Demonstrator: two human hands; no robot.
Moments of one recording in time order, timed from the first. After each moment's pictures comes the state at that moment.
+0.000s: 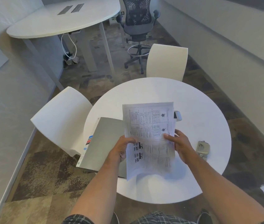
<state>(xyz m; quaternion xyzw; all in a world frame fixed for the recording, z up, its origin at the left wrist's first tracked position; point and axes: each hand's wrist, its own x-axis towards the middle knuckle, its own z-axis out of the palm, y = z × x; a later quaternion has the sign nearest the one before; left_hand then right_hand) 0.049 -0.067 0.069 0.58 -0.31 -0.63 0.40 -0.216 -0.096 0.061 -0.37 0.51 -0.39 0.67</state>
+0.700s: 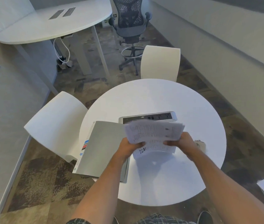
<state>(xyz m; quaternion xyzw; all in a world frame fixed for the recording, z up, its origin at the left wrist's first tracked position) 0.020 -0.075 0.066 0.59 -0.43 -0.56 0.39 -0.245 -0.101 0.074 -0.50 0.53 -0.37 0.58</state>
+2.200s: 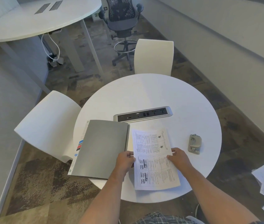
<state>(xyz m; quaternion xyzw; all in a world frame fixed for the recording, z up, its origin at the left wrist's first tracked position) 0.013 -0.045 -0.007 0.72 -0.33 -0.55 0.28 -0.241 -0.057 -0.012 -0.44 0.72 -0.18 0.50</state>
